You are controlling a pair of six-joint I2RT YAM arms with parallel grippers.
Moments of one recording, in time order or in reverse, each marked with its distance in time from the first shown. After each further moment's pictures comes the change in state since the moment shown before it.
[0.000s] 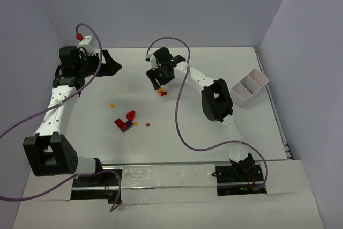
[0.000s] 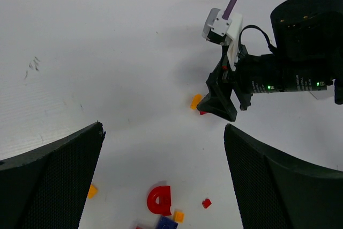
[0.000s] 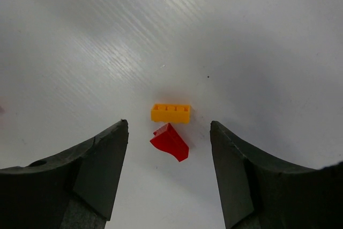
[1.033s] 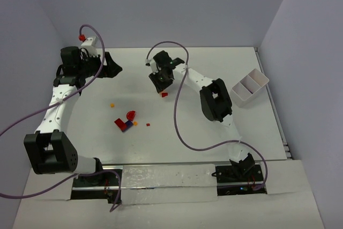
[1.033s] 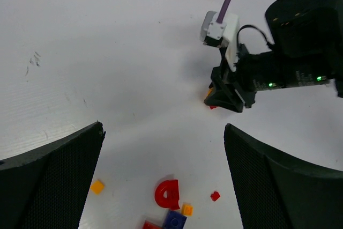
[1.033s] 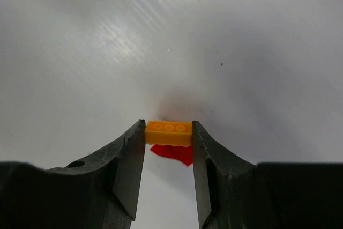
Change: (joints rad) left arm 0.000 0.020 0.000 -0.021 0.008 0.049; right arm 0.008 0.028 -0.027 -0.004 -0.007 -0.020
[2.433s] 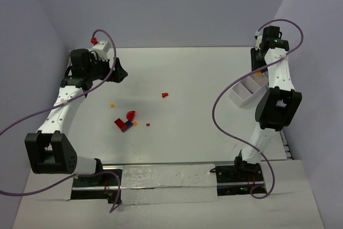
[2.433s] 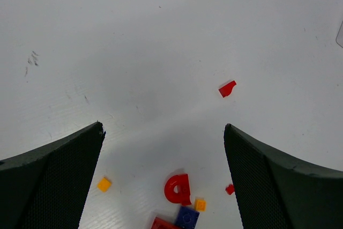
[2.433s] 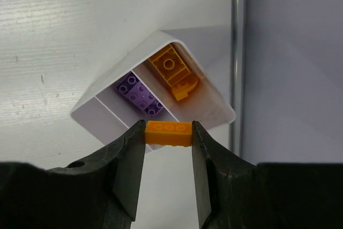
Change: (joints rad) left arm -0.093 -0.008 -0.034 -0.022 -0.087 0.120; right arm -0.854 -0.537 -0.249 -0.251 0.251 -0.138
